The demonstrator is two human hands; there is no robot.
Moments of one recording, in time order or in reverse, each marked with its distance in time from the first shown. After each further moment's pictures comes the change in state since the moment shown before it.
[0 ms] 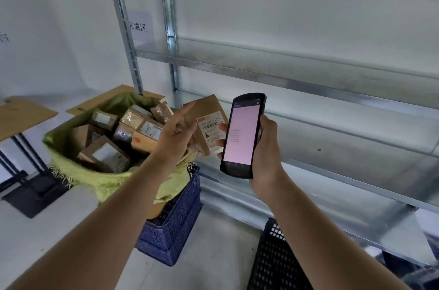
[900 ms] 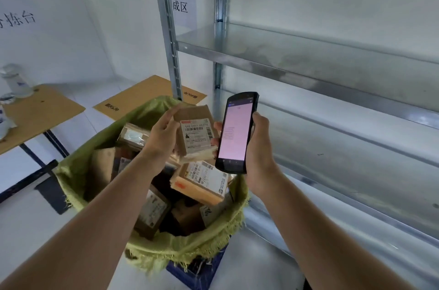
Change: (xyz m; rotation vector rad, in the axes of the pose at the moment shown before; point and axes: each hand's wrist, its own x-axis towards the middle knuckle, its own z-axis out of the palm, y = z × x) left_hand 0.285 -0.116 -0.199 0.106 0.208 -0.319; right_hand 0.316 0.108 0.193 -0.094 -0.059 0.176
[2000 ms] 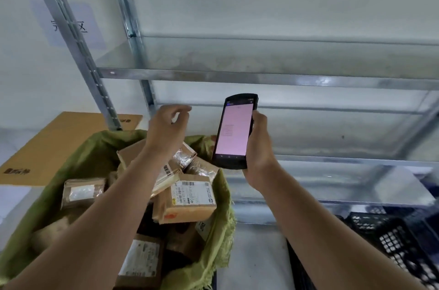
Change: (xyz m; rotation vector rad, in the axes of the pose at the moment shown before) left_hand 0.031 0.067 0.029 0.296 -0.369 0.505; right_hand -0.018 -0.009 0.017 0.102 0.528 -0.116
